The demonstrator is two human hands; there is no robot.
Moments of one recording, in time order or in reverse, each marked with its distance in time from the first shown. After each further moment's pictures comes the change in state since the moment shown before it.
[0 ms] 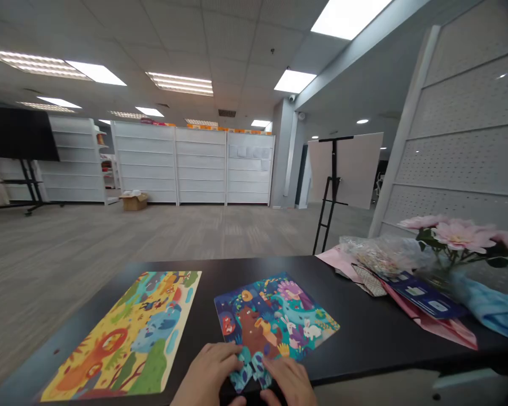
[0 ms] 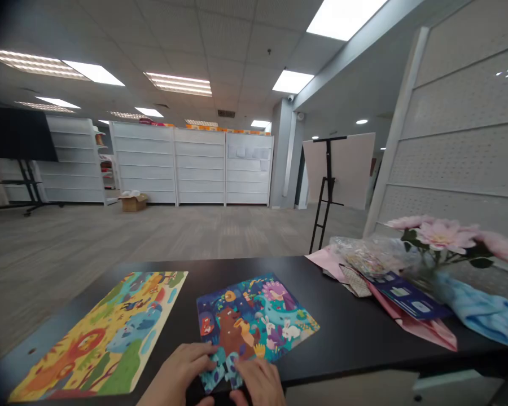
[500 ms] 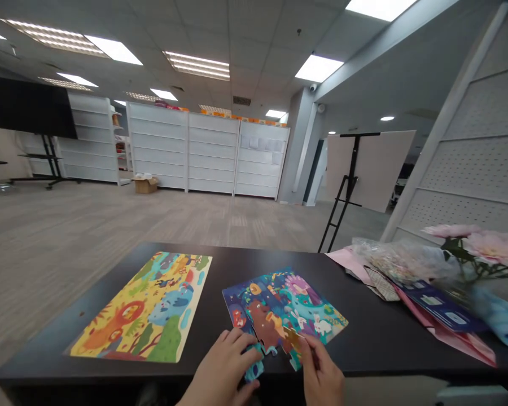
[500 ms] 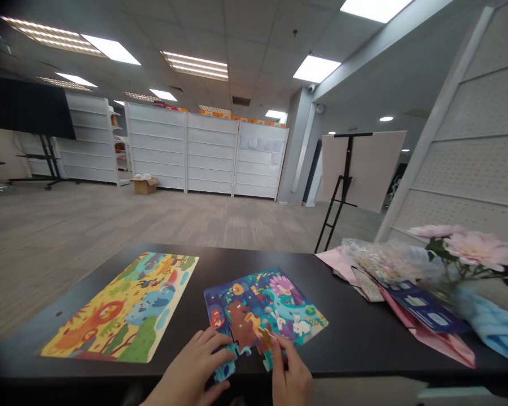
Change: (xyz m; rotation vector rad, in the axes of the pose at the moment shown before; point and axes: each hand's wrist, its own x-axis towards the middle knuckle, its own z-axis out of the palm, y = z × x) left_hand -0.003 0.013 0.006 -0.035 -0.075 -0.072; right_hand 0.018 -0.007 -0.025 0.007 0.285 0.501
